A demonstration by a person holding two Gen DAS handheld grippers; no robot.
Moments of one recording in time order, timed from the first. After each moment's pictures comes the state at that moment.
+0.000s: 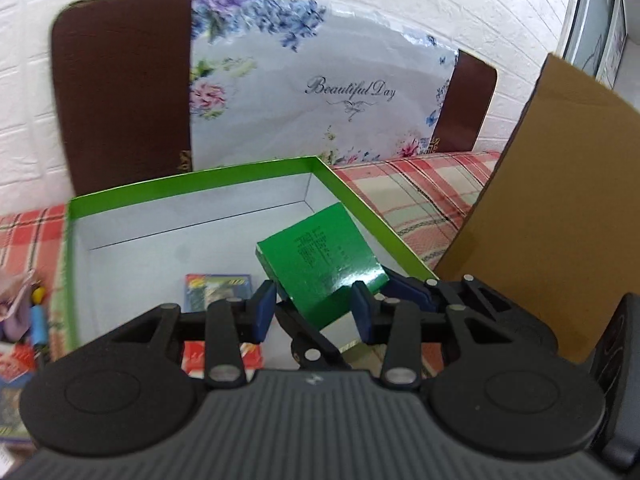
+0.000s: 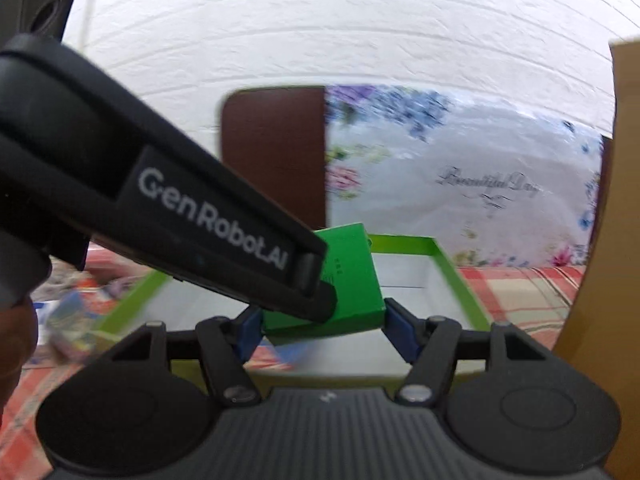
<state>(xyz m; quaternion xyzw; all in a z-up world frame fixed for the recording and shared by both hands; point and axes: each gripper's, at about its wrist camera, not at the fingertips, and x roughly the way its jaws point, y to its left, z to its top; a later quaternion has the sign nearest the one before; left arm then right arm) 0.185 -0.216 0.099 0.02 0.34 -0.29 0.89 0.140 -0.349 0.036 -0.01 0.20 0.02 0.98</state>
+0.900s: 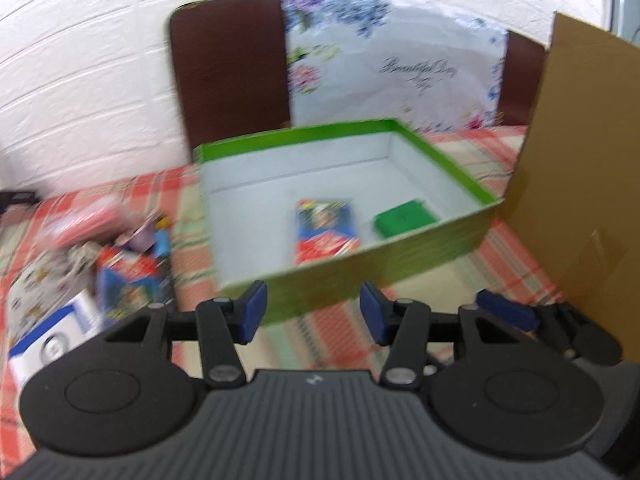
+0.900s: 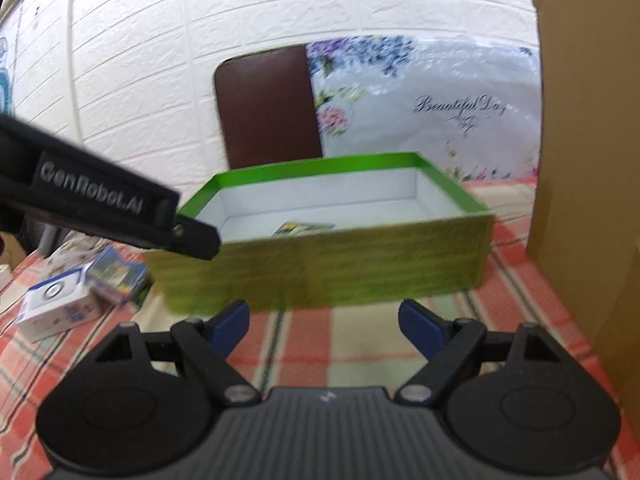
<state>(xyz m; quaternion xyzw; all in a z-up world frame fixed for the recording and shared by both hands) 0.103 -0.149 0.094 0.07 0.33 -0.16 0.93 0.048 -0.330 0.016 0.05 0.25 0.04 0.97</state>
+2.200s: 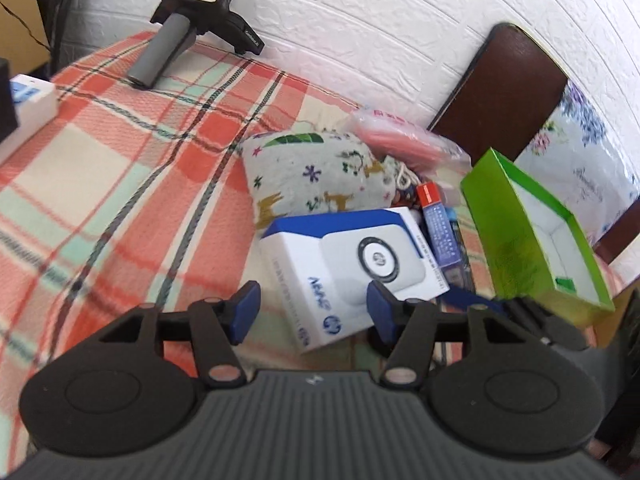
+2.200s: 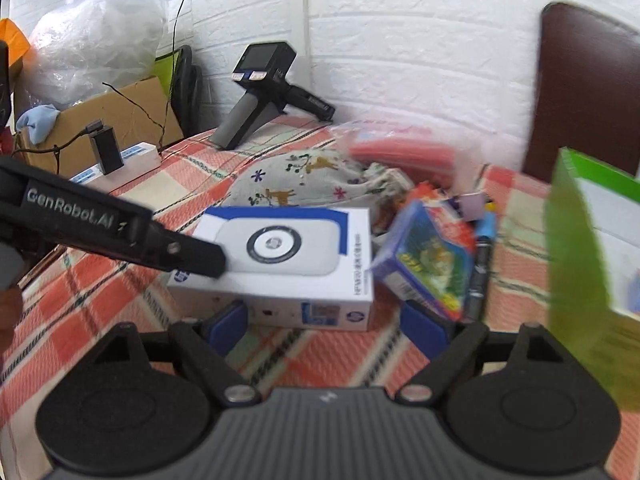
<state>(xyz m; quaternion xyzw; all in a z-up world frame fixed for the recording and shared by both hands) 0.135 0.120 0.043 -0.18 0.38 -0.05 0.90 0.142 -0.104 -0.010 -0.08 0.33 0.29 0.89</state>
